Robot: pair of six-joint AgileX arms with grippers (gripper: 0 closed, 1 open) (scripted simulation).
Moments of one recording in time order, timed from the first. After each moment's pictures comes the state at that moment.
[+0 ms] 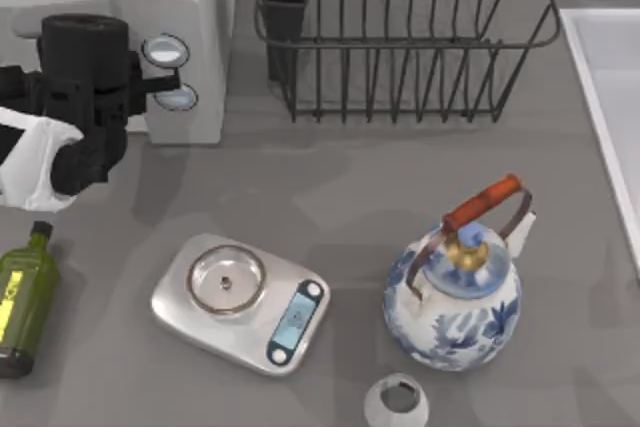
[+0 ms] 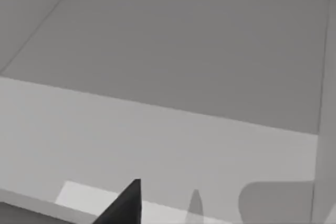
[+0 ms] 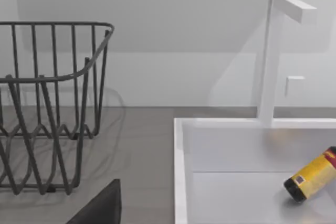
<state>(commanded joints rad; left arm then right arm) -0.46 1.82 0.99 0.42 -0.46 -0.16 0.00 0.00 0.00 0.00 0.00 0.00</state>
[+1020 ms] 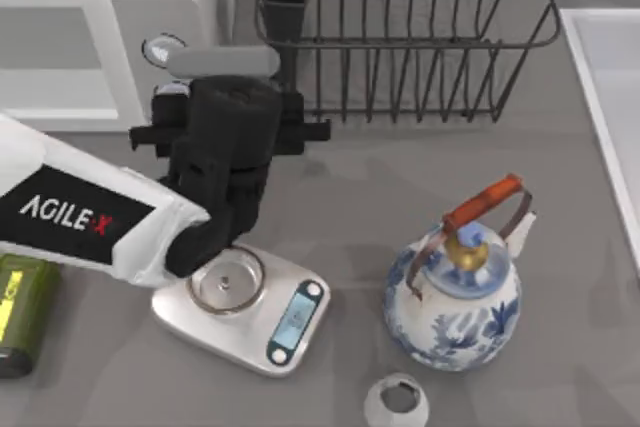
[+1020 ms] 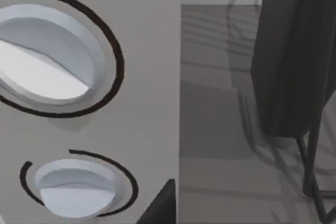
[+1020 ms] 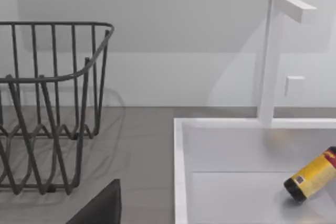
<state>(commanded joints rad) -0.62 1.91 0.83 0.66 -0.57 -0.22 0.00 0.00 0.00 0.00 0.00 0.00</state>
